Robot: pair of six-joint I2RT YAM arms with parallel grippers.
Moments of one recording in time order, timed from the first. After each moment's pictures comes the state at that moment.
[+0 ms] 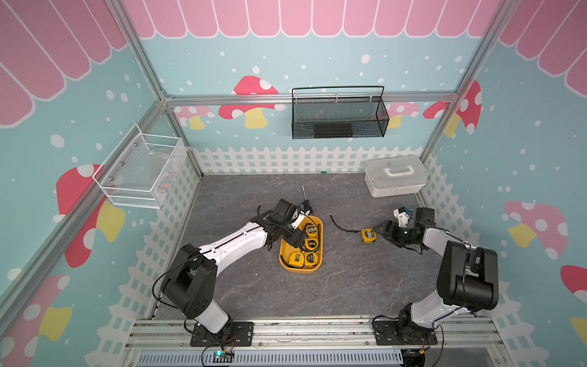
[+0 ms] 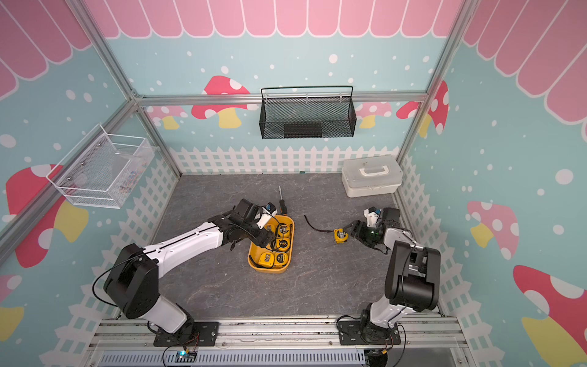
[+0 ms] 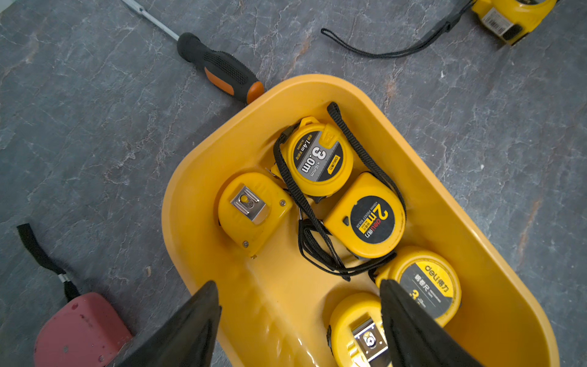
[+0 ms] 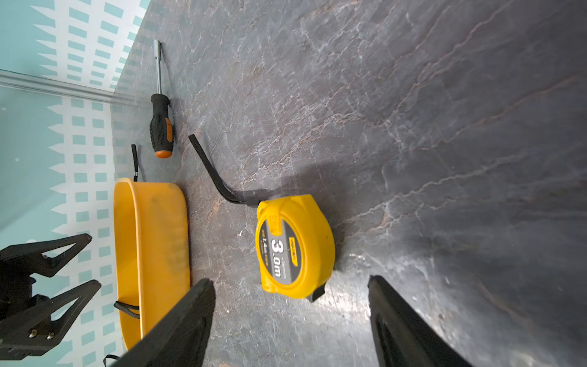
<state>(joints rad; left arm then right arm) -0.60 1.61 1.11 -0.46 0.07 0.14 -0.27 1.57 0.82 -0.35 -0.71 0.19</state>
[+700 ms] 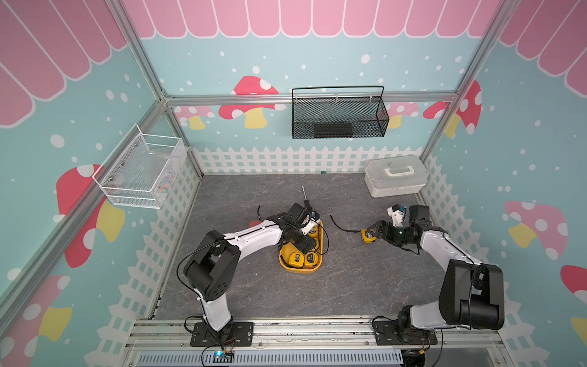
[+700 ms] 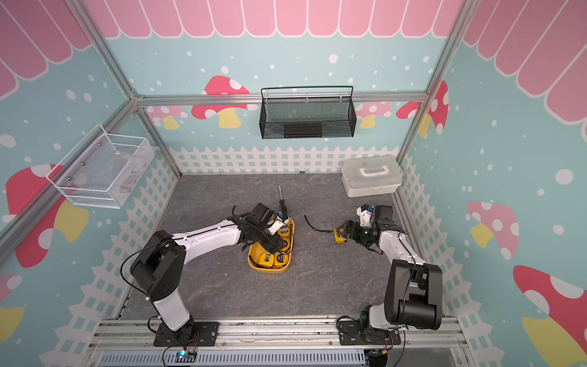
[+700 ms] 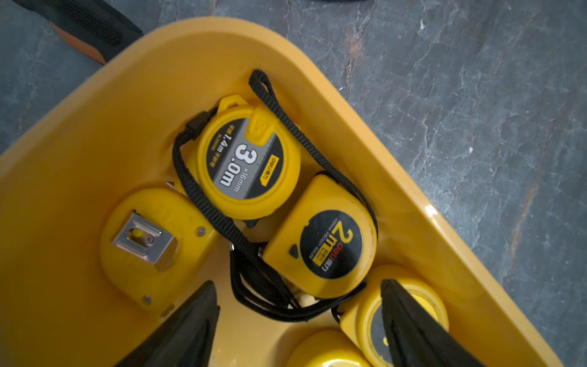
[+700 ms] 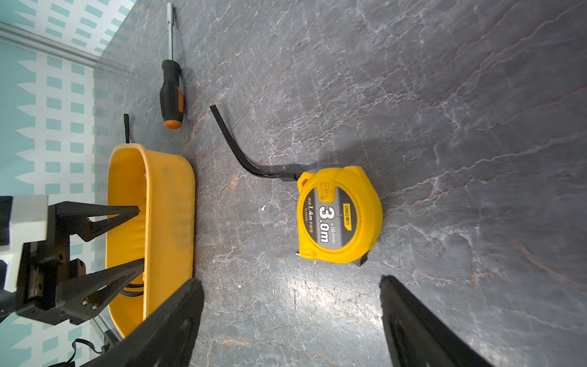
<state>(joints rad) -0.65 1.80 1.19 -0.47 0.15 0.13 -0.16 1.44 0.82 -0.44 -0.62 0.17</state>
